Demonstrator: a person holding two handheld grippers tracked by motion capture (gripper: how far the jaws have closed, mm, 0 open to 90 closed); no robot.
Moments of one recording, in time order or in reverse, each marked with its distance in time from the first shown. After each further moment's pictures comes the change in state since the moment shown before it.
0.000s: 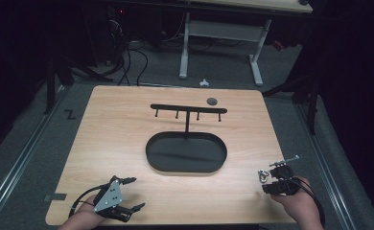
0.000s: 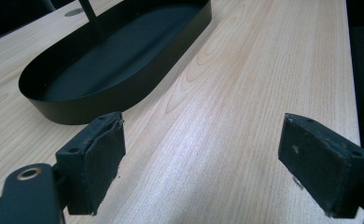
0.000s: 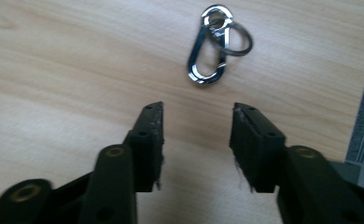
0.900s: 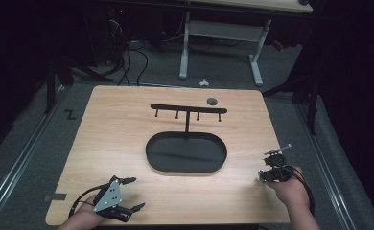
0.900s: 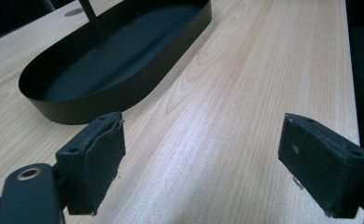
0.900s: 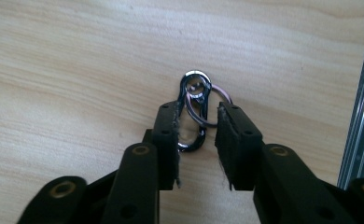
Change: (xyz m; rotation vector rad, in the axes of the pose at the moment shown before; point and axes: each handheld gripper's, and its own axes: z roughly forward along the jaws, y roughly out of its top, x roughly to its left) left arm 0.000 0.000 0.000 -0.001 -0.002 -0.002; right arm 0.000 0.037 0.015 -0.024 -0.046 0.007
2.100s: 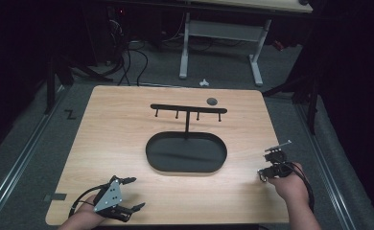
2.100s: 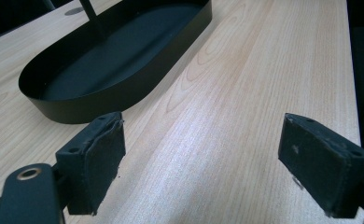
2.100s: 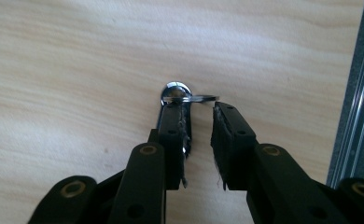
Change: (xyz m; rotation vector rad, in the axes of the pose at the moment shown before) left arm 0.000 0.000 0.000 0.001 0.001 -0.003; right arm -0.005 0.011 0.004 0.029 -0.019 0.014
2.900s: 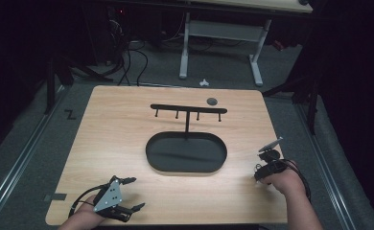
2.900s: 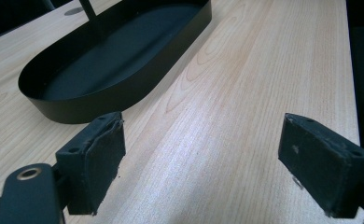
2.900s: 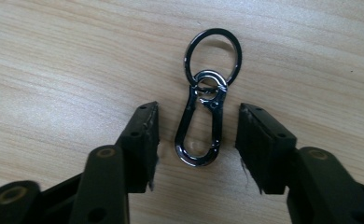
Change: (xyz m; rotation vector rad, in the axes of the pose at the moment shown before) left arm 0.000 0.000 0.000 0.001 -0.001 0.001; right arm 0.001 0.013 0.016 0.174 0.092 -0.028
